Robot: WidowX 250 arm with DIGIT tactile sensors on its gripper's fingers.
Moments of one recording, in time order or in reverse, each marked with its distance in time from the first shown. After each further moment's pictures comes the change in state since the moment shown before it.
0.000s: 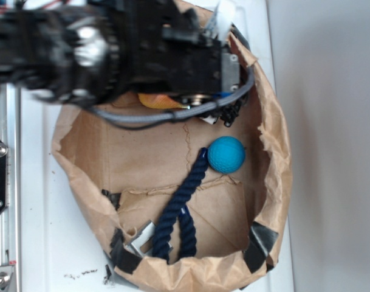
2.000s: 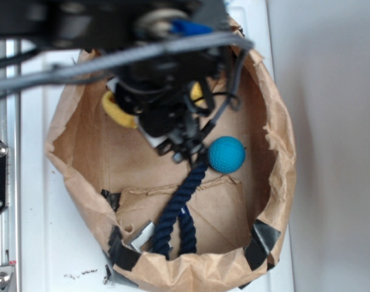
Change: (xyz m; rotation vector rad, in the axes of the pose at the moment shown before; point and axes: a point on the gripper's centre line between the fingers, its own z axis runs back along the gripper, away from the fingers) arm -0.055 0.001 0.154 -0.311 0.187 -0.584
